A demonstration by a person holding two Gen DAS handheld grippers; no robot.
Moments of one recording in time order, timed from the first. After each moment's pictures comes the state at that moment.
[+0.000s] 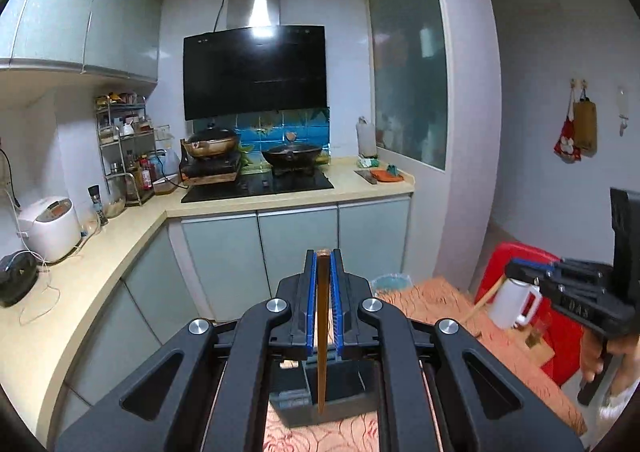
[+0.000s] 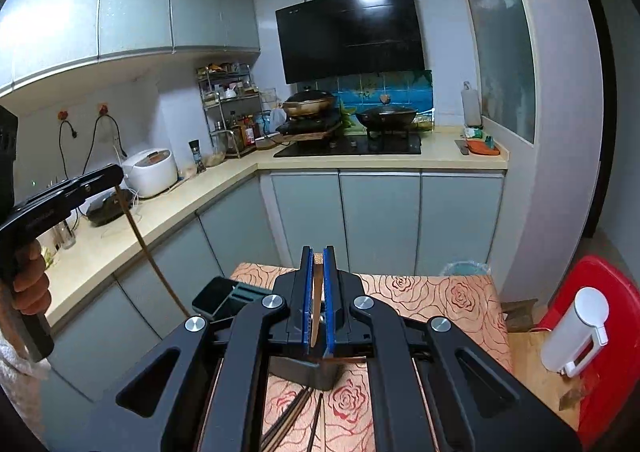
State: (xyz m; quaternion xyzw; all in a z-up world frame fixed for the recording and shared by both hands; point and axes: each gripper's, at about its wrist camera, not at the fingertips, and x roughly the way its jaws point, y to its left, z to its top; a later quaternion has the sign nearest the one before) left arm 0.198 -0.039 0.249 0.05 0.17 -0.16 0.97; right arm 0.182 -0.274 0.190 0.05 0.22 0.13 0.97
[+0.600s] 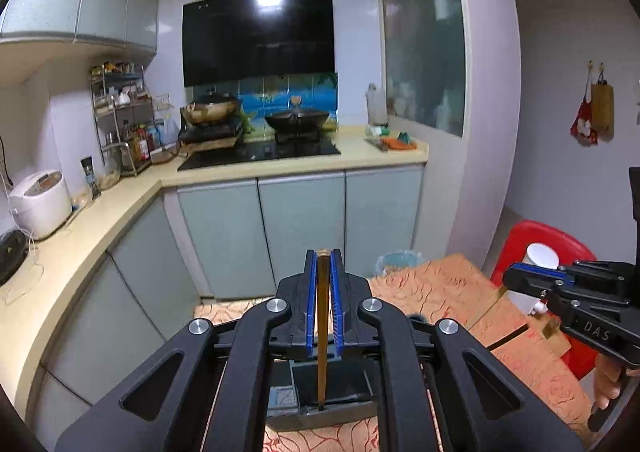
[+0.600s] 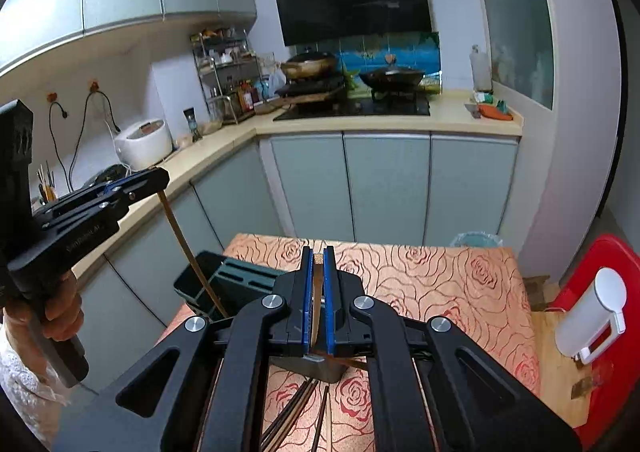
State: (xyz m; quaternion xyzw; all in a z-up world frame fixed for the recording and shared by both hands) left arm 0.260 -0.068 0.172 0.06 0.22 -0.14 0.96; right arm 0.228 -0.251 0.143 0.05 0.28 0.14 0.95
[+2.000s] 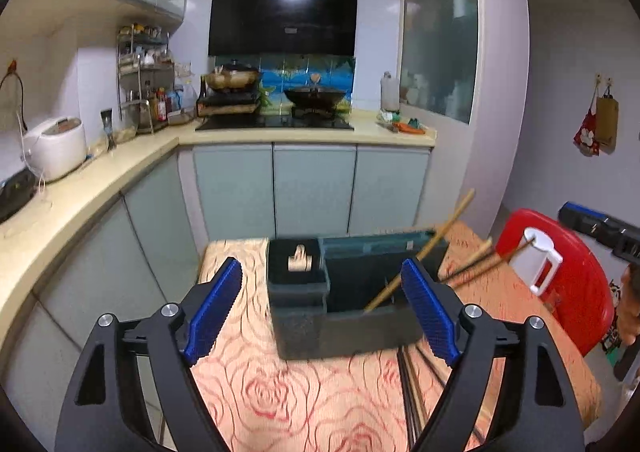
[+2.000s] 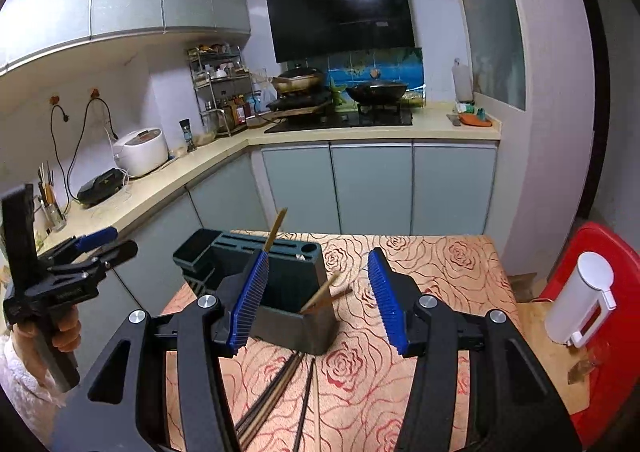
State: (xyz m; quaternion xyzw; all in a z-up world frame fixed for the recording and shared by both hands) left arm 0.187 0.001 0.103 0.01 0.24 -0.13 0.96; right arm 0.154 -0.276 0.123 0.05 0.24 0.11 0.96
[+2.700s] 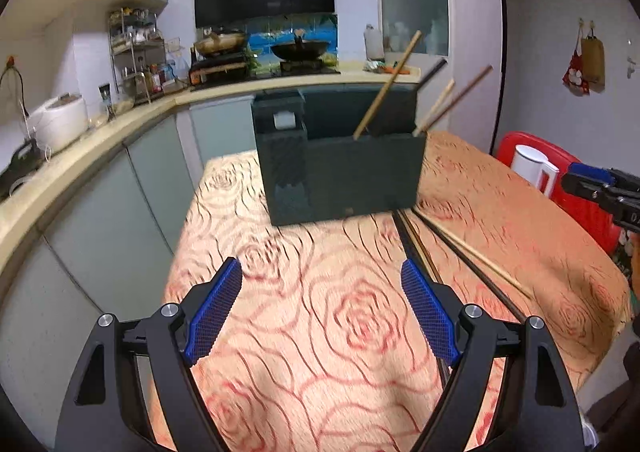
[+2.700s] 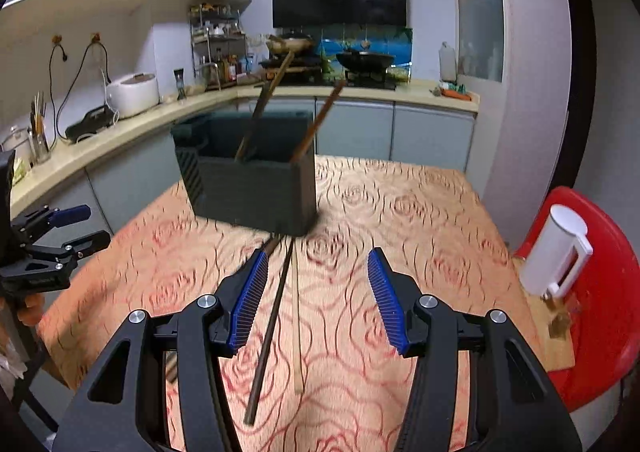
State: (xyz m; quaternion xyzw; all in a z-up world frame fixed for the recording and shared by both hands) left arm 0.081 0.008 -0.013 0.06 0.29 -0.14 0.95; right arm 0.058 -0.264 0.010 -0.01 0.27 0.08 0.96
